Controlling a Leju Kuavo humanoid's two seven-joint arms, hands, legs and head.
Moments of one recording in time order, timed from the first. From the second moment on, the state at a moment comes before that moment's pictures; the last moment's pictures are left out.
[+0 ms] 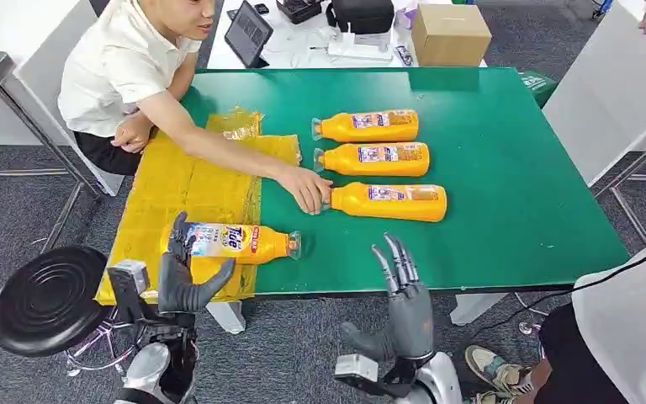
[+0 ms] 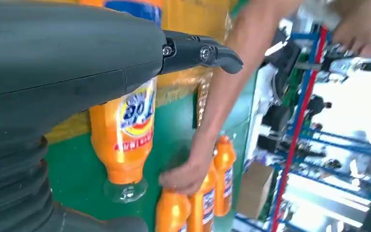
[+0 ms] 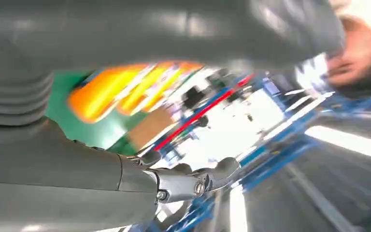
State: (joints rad) left arm -0.04 -0.15 -0.29 -1.37 0.14 0.10 -0.38; right arm 0.08 0.14 0.23 -1.37 0.91 -0.70 -0.70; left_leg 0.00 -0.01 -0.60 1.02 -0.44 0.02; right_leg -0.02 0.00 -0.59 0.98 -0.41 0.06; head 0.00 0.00
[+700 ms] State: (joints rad) left arm 0.01 -0.14 -0.34 -1.49 0.09 0.20 -0.38; right arm -0.19 0.06 -0.01 -0.99 1.26 -0.70 -0.46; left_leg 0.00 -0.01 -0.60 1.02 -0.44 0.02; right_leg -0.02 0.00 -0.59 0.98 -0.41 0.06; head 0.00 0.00
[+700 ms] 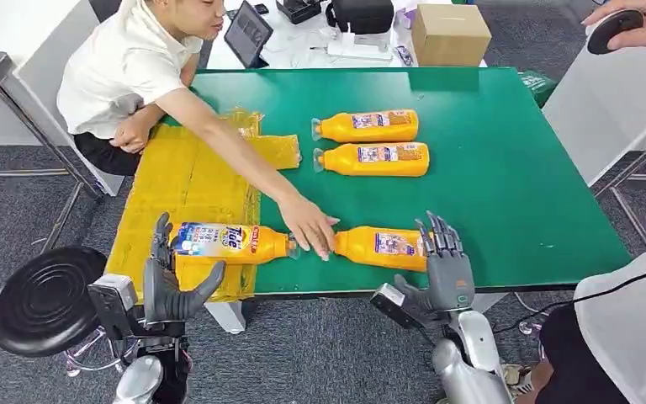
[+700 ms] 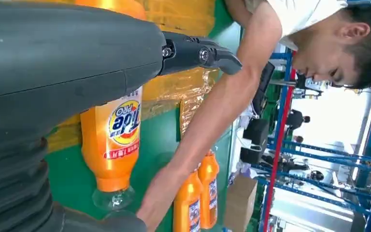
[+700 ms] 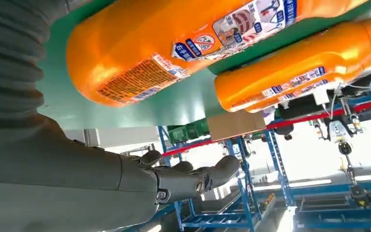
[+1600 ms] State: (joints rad) left arm 0.01 -0.14 -0.37 -1.49 0.07 0.21 -0.38; right arm -0.44 -0.02 0.09 -0.60 1.28 -0.69 -0.14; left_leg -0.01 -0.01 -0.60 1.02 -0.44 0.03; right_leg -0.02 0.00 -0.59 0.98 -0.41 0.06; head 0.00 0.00
